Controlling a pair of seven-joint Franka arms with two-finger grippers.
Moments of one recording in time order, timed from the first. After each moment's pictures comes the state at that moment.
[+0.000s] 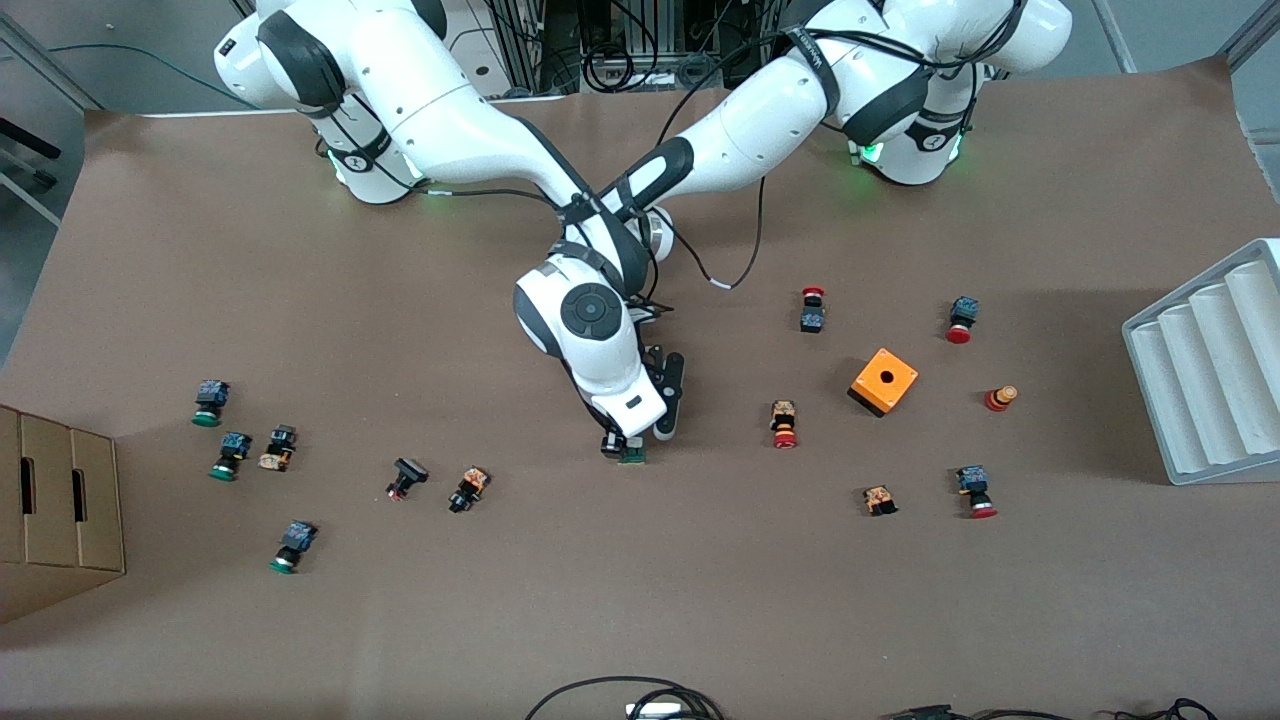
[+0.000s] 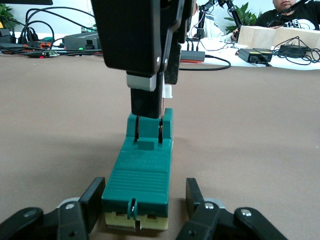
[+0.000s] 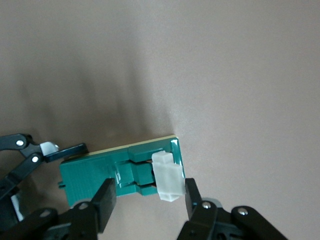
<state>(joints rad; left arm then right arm) -0.81 1.05 -0.37 -1.54 1.90 1.87 -2.49 0.83 0.78 -0.16 -1.46 0.08 2.36 -0.71</state>
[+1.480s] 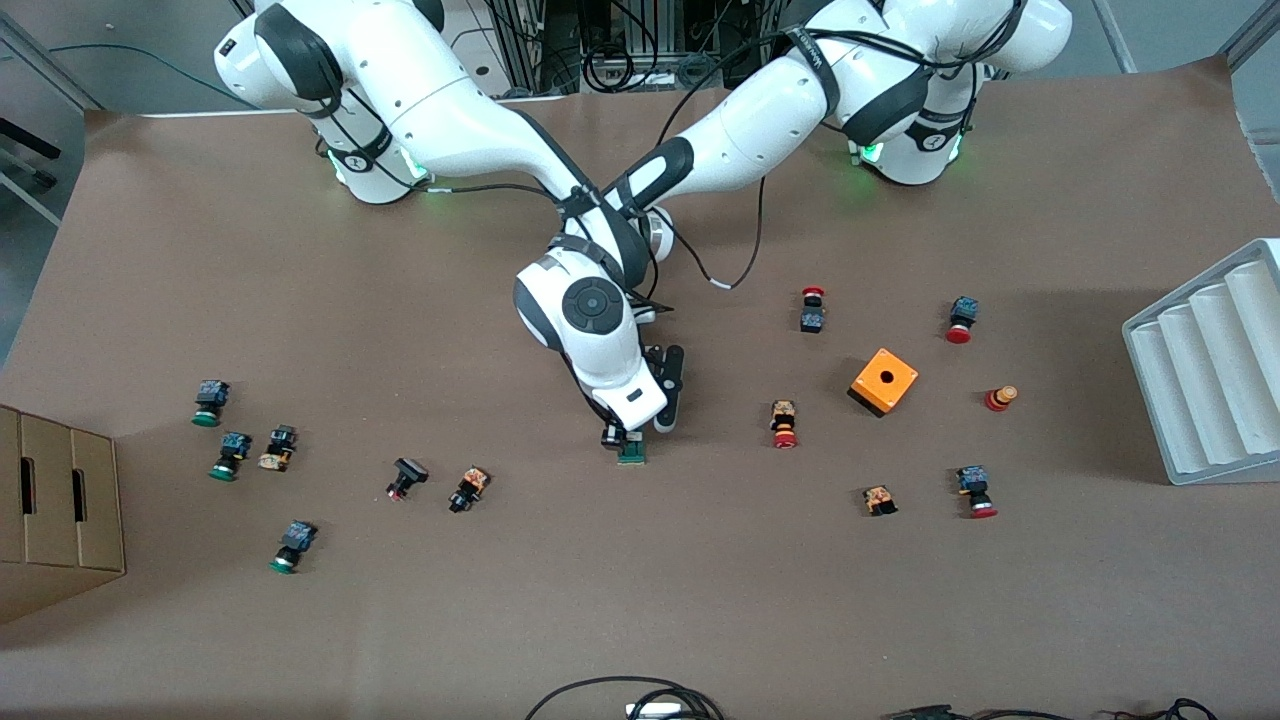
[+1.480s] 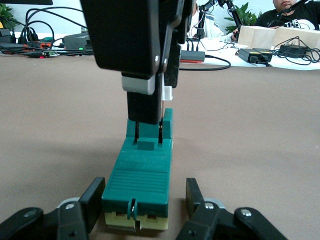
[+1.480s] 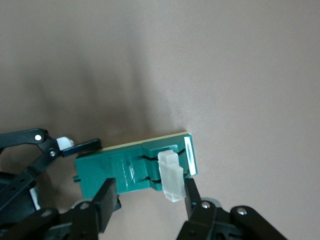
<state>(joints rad) -0.81 1.05 -0.37 -1.54 1.90 1.87 -2.49 0.84 0.75 -0.16 -1.49 0.08 2.35 -0.71</state>
